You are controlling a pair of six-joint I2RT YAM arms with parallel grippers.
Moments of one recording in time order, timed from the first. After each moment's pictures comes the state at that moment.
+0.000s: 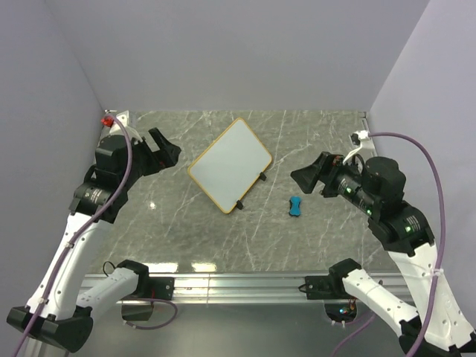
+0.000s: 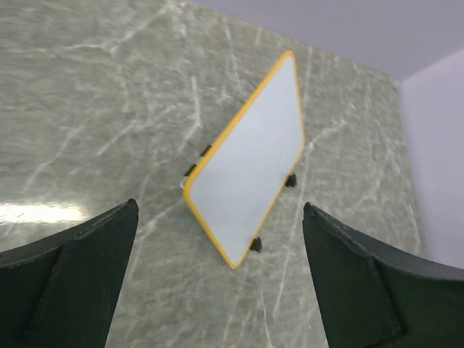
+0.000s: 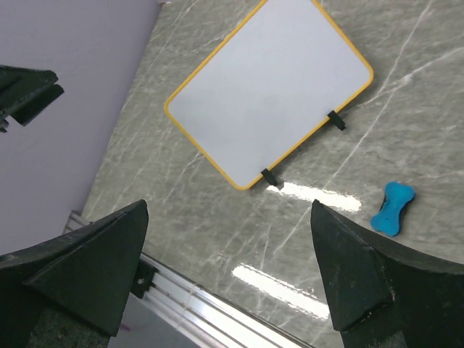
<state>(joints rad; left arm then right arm) -0.29 0.92 1.16 -0.58 -0.02 -0.54 0.41 0.76 1.20 -0.75 -0.15 0.54</state>
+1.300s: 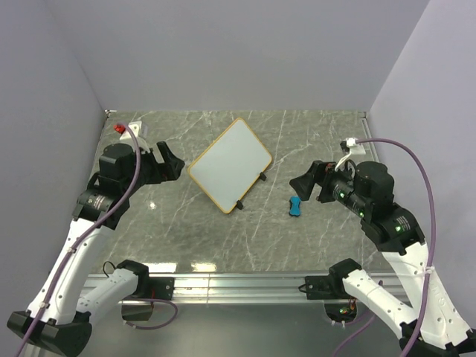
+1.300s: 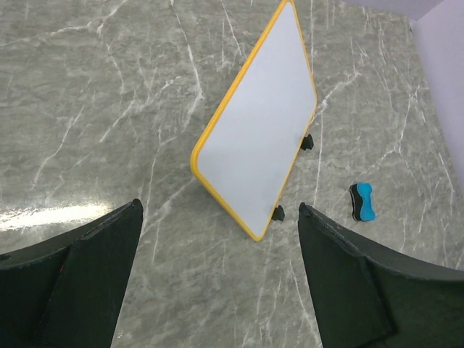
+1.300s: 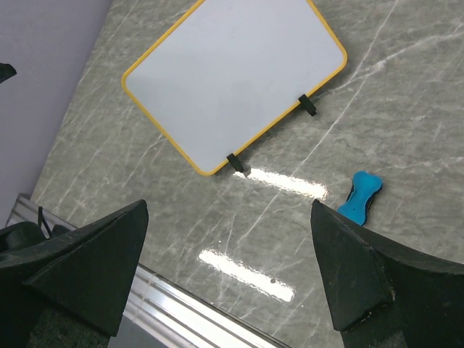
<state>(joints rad) -0.30 0.87 1.07 -0.58 0.05 -0.41 0.41 0.73 1.08 -0.73 -0.12 0.42</state>
